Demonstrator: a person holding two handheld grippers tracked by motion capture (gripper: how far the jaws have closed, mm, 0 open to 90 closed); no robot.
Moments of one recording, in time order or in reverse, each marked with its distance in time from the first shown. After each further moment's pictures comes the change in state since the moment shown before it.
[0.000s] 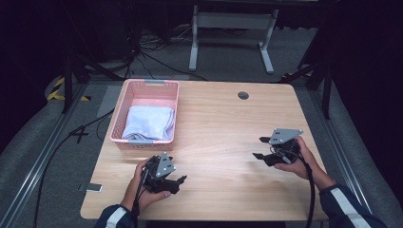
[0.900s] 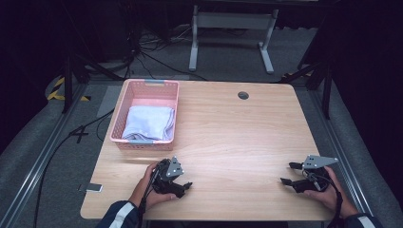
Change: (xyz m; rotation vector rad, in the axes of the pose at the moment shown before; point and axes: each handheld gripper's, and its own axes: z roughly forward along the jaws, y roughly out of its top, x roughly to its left) left arm -0.001 -0.012 0.041 0.057 -0.133 -0.007; right arm 0.005 -0.128 -0.031 -0.001 0.016 0.261
